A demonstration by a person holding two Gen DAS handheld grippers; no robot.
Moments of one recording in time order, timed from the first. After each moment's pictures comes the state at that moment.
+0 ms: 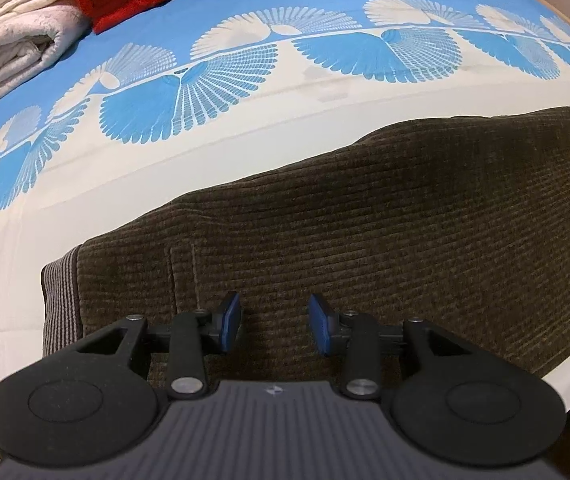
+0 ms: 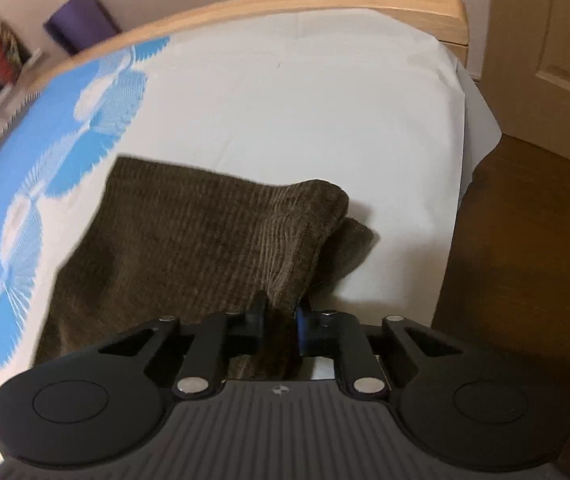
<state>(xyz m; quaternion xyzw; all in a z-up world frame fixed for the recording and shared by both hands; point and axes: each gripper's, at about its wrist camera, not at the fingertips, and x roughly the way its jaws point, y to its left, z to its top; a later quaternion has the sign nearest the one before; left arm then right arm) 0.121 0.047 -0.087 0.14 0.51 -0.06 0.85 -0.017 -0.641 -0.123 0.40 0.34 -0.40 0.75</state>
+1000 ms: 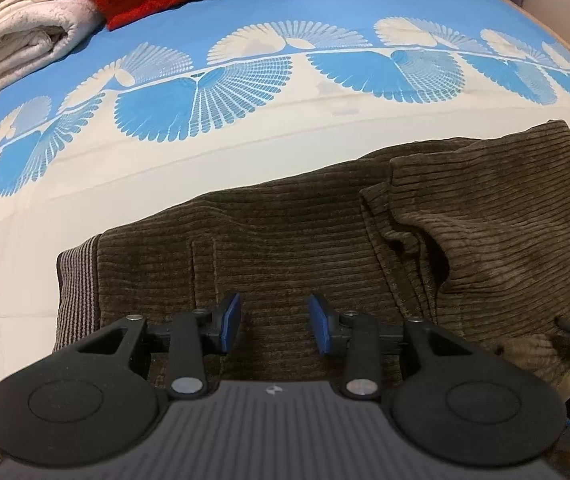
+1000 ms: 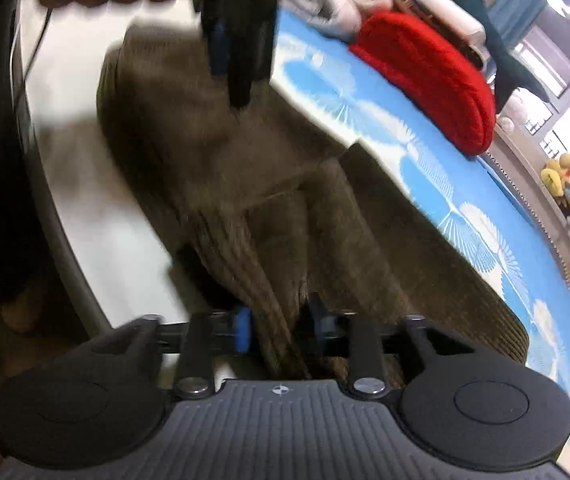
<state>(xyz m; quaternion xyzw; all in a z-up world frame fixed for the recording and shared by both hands) 0.112 0.068 -0.071 0.10 0.50 -0.06 0.86 -0.057 -0.119 -0.128 -0.32 0.31 0.24 0.86</state>
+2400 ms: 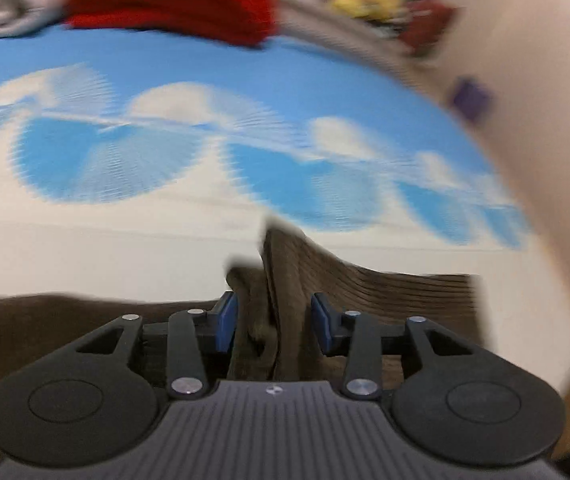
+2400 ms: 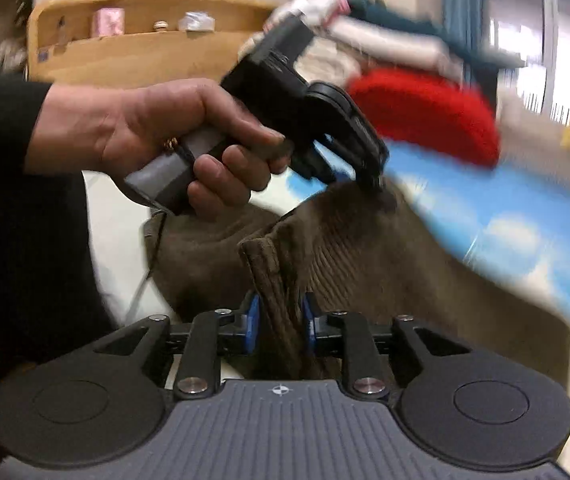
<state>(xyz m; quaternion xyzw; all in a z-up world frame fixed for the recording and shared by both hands) 0.173 0.027 -0.056 -0.10 0.44 -0.11 0.88 -0.063 -0.192 -0.047 -0.07 0.28 0.34 0.90</state>
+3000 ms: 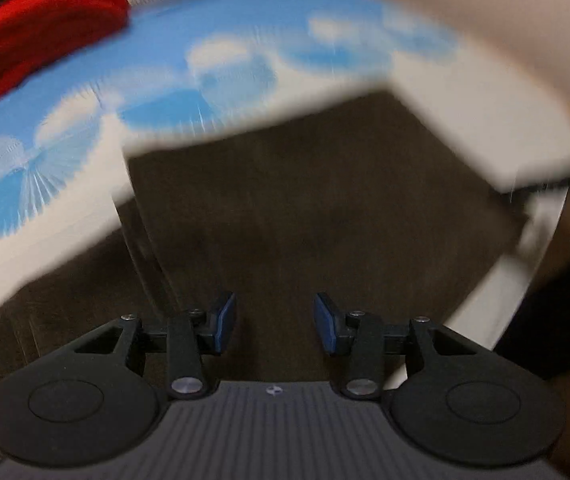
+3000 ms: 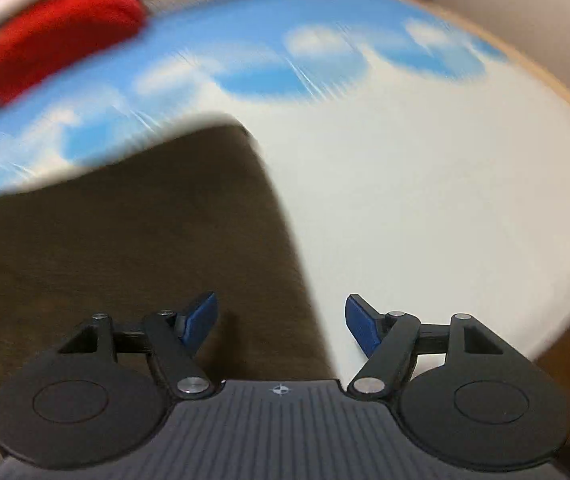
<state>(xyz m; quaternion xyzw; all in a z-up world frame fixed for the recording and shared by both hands) 0.069 -0.040 -0.096 0.18 0.48 -0.26 0.82 -0.006 -0.337 -0.093 0.12 0.46 -0.14 0.87</state>
